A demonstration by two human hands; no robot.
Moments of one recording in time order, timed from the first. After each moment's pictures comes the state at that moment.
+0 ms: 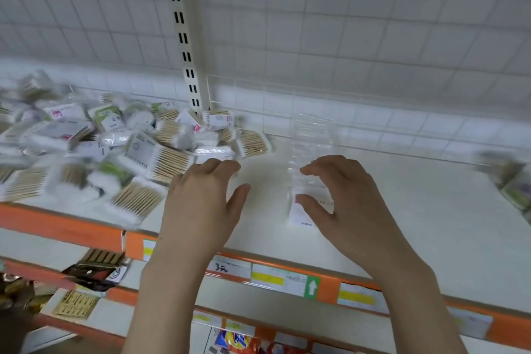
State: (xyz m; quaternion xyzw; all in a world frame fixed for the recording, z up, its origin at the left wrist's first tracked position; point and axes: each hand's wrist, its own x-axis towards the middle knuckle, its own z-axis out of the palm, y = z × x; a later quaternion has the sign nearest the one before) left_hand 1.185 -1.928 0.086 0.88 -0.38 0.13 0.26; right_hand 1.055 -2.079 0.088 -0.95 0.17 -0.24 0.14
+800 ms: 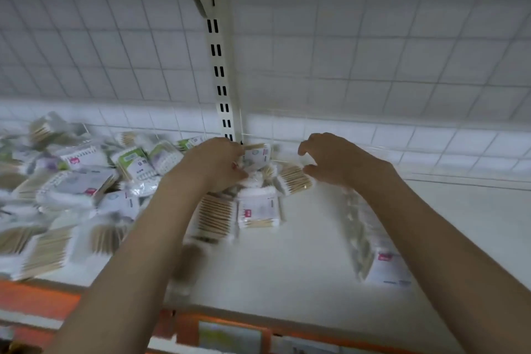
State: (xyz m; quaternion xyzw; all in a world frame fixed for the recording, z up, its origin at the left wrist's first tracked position) left_hand 1.398 -1.963 0.108 0.88 -0.48 -0.01 0.06; right_hand 1.254 -2.136 0.105 -0.98 0.18 -0.03 0.02
